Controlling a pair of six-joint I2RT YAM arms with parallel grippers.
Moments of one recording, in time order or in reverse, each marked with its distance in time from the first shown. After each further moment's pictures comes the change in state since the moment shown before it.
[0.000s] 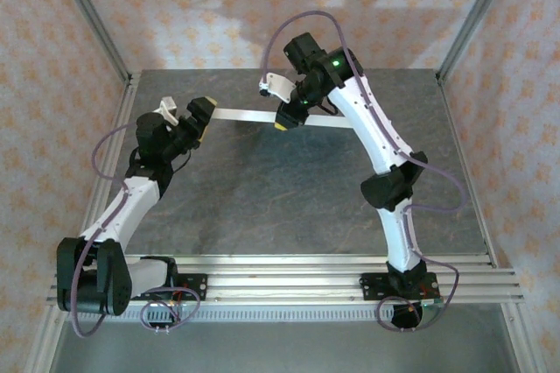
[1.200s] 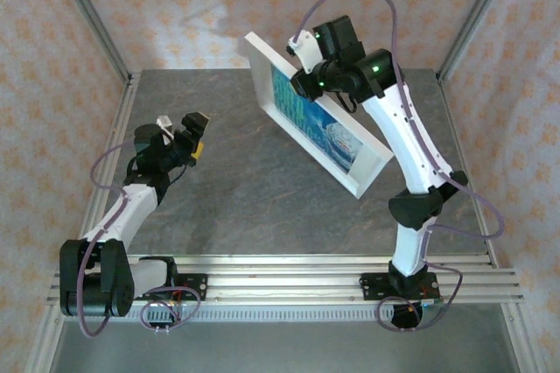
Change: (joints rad) left arm 0.055 -0.024 -0.112 -0.054 0.028 -0.080; right arm -0.030 -0.256 -0.168 0.301 0.248 0.401
